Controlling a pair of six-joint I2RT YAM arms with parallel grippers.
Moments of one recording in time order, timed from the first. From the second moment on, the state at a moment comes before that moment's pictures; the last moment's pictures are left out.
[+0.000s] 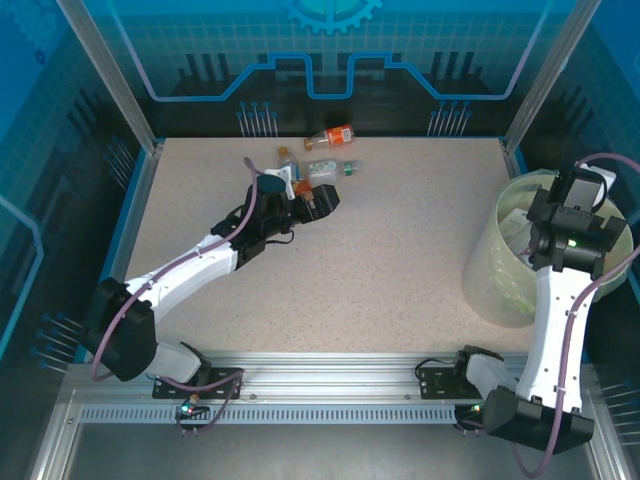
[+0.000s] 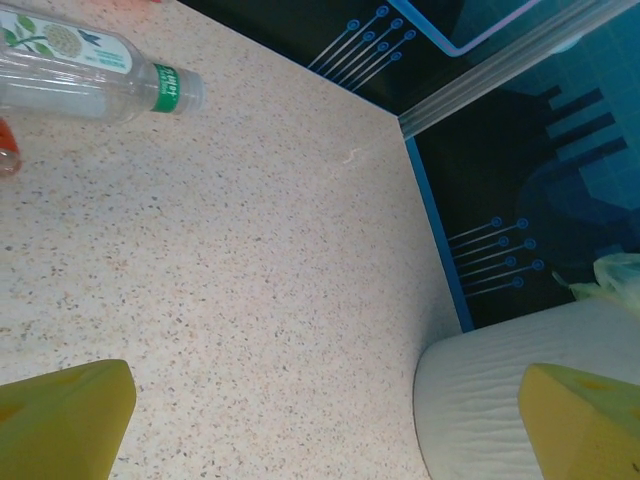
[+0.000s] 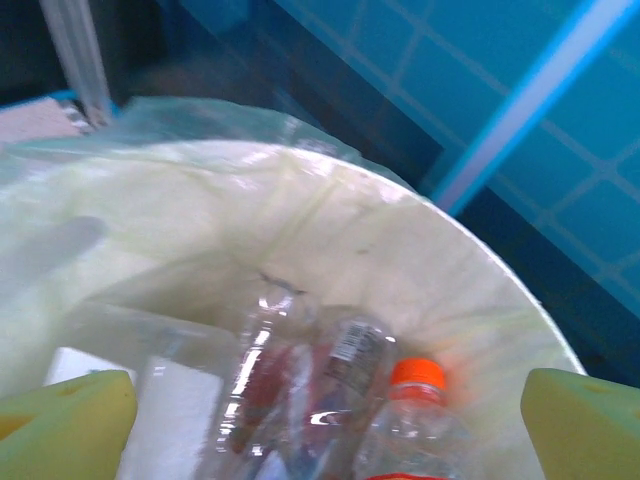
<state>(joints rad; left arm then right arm) -0.54 1.43 1.02 0.01 0.13 -0.83 -0.30 1.01 1.33 -0.93 0.53 0.06</state>
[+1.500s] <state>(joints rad) -0.35 1.86 1.42 -0.36 -0.12 -0.99 0.33 1.05 1.24 -0.55 -0.18 0.32</state>
